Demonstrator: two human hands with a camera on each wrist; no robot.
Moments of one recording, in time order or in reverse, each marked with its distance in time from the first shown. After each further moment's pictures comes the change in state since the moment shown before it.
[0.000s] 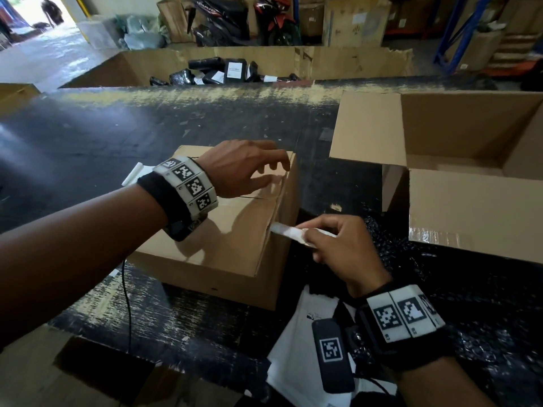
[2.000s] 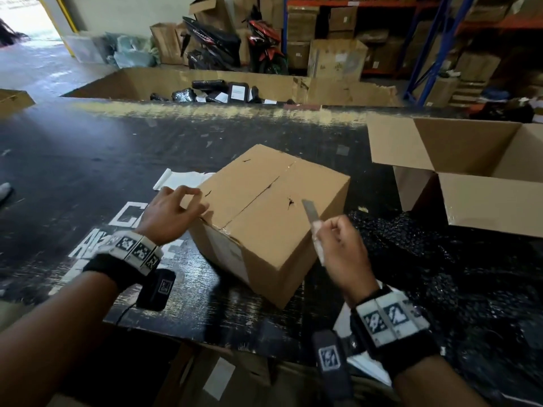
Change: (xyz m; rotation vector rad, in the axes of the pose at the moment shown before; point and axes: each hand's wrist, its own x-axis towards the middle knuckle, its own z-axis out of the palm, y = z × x) left_hand -0.248 -0.105 0.065 -0.446 0.212 -0.865; right_hand -0.082 -0.043 0.136 -0.172 0.188 -0.059
